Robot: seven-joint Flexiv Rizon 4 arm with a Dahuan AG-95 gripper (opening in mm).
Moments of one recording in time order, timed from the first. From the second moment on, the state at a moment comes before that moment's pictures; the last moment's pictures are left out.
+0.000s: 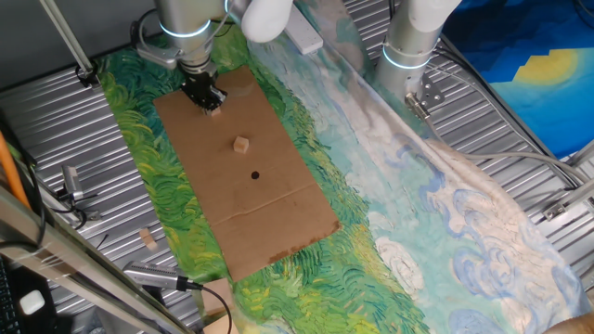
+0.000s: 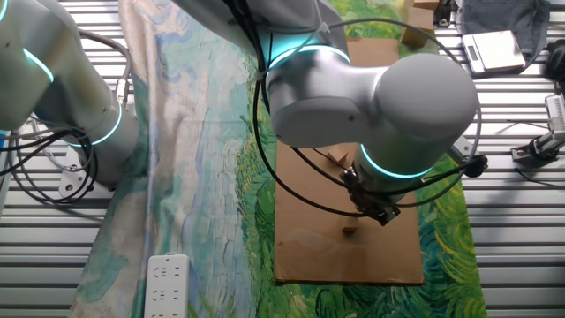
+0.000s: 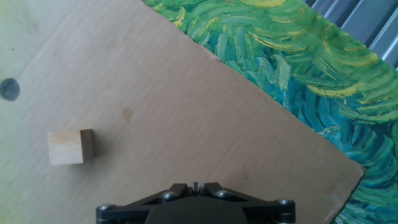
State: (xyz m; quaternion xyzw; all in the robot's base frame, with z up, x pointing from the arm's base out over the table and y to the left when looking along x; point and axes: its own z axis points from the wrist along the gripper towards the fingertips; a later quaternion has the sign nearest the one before) arm 0.516 -0.141 0.045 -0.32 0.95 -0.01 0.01
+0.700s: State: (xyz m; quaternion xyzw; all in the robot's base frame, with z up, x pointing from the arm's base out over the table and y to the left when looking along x) arm 0.516 -0.140 0.045 -0.30 0.95 -0.01 0.01
